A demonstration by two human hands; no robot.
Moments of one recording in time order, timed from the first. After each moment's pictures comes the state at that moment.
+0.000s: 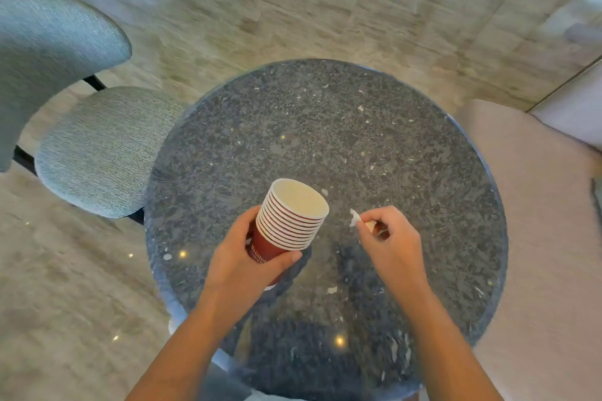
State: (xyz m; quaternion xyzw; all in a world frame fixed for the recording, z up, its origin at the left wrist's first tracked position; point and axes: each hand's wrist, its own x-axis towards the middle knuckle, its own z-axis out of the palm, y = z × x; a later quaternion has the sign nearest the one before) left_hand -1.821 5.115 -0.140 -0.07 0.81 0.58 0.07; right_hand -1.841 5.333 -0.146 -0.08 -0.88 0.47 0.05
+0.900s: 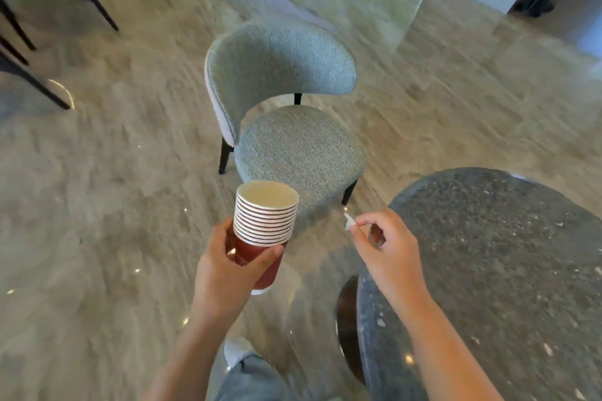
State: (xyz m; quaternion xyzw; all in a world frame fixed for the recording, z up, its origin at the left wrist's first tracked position) left_hand -1.769 4.770 -0.130 -0.37 0.70 0.59 -0.18; right_hand -1.898 4.939 -0.105 0.23 -0.86 0.45 -0.01
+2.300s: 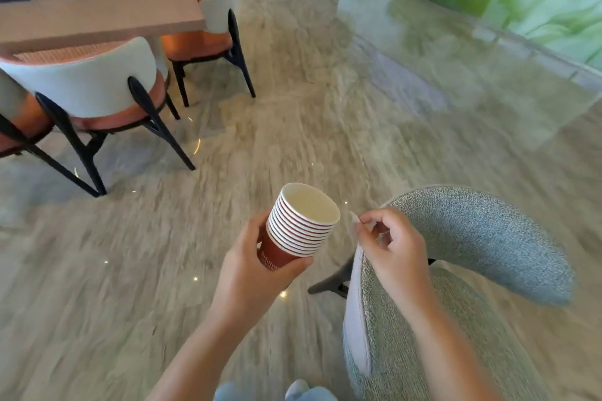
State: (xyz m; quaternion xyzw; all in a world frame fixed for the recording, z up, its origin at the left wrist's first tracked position) left_hand -1.980 4.292 -0.082 -0.40 0.72 0.50 -0.27; right_hand -2.154 4.389 -0.077 0.42 -0.75 0.51 -0.05
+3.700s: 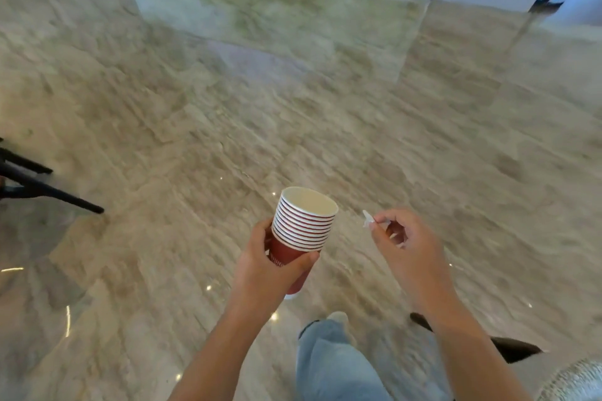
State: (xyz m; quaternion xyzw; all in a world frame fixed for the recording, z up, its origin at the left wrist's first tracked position) left_hand -2.522 3.878 -0.133 -0.22 0.78 0.59 -0.05; right_hand -2.589 4.067 -0.103 0.07 -0.86 0.51 0.02
